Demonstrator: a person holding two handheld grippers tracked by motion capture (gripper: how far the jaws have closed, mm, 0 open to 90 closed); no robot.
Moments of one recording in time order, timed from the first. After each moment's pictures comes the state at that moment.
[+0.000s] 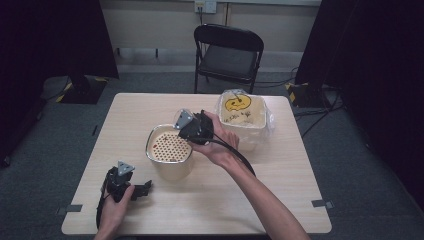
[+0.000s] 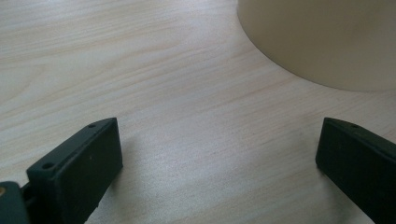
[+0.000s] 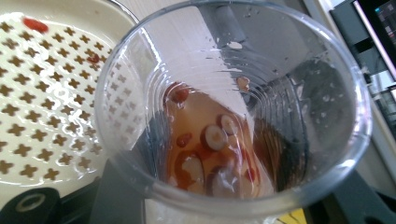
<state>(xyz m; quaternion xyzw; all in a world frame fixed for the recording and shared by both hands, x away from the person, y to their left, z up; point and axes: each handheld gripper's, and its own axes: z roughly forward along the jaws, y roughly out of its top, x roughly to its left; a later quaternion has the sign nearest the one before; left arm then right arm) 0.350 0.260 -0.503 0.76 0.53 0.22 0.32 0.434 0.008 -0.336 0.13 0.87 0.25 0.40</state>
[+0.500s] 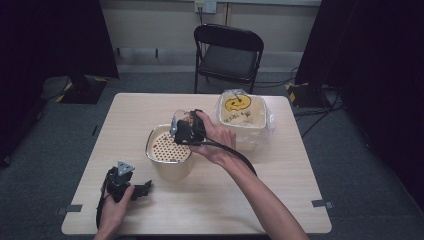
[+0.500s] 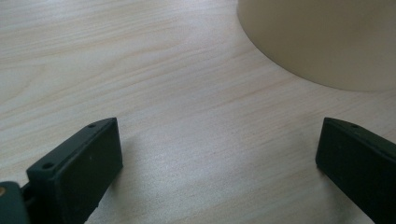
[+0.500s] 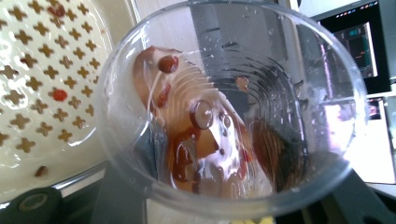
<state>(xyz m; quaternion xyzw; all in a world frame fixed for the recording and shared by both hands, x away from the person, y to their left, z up) 0.350 0.260 -0.503 0.76 0.53 0.22 0.32 0.435 0.026 -0.348 0.05 0.86 0.14 0.48</state>
